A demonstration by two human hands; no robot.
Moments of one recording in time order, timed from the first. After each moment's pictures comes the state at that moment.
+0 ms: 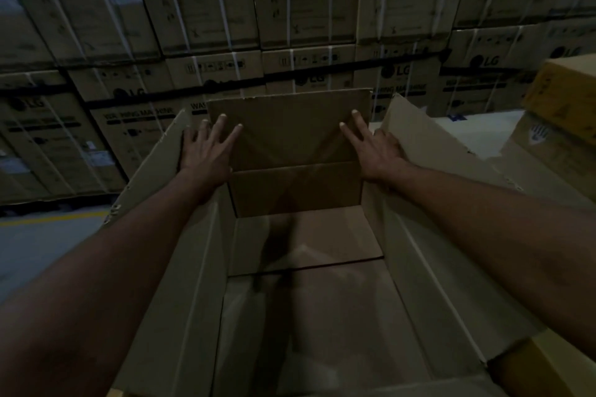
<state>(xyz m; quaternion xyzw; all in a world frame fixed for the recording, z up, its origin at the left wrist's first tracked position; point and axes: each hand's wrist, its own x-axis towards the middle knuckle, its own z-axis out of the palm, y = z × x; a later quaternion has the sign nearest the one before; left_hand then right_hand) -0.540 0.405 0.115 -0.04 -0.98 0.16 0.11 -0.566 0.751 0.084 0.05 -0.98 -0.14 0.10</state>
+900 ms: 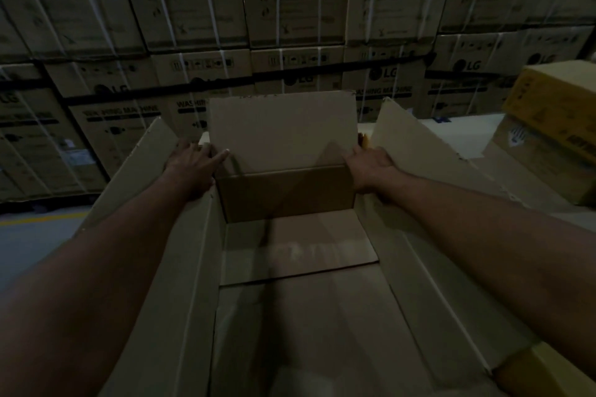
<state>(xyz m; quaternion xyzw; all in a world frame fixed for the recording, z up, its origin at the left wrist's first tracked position) -0.548 0.384 0.097 -0.12 -0.94 0.33 0.05 -0.545 0.746 0.077 0.05 -0.99 -0.16 0.01</state>
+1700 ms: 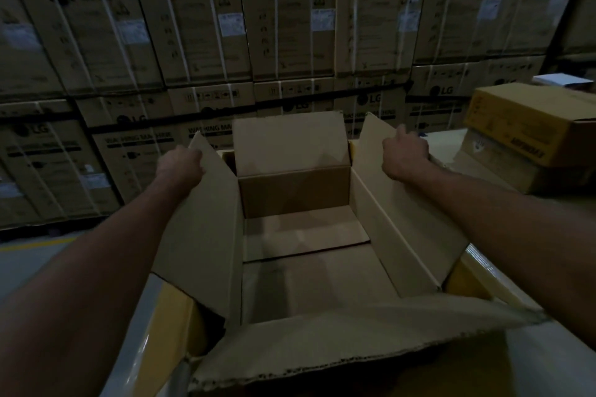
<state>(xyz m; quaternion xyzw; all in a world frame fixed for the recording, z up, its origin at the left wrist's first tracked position) -0.384 0.352 0.171 0.04 -0.99 0.07 0.12 -0.375 0.777 0.159 -0.13 -0.97 -0.15 0.12</state>
